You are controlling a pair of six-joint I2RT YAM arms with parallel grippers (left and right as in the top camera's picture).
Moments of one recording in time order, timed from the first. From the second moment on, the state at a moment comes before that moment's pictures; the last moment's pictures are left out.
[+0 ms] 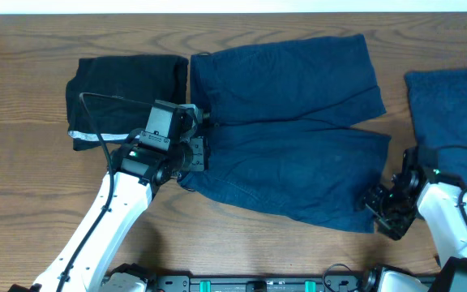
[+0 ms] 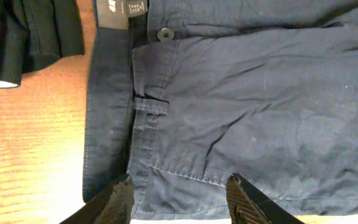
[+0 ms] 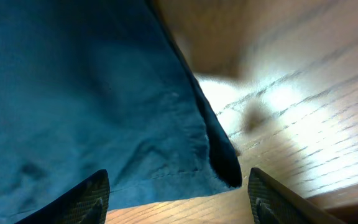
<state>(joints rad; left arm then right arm) -0.33 1.29 0.93 -0.70 0.17 -0.33 -0.25 1.33 0.62 -0.95 -0.18 0.49</state>
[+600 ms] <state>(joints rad) -0.33 1.29 0.93 -0.74 0.17 -0.33 -0.25 1.31 0.51 -0.75 -0.21 0.59</state>
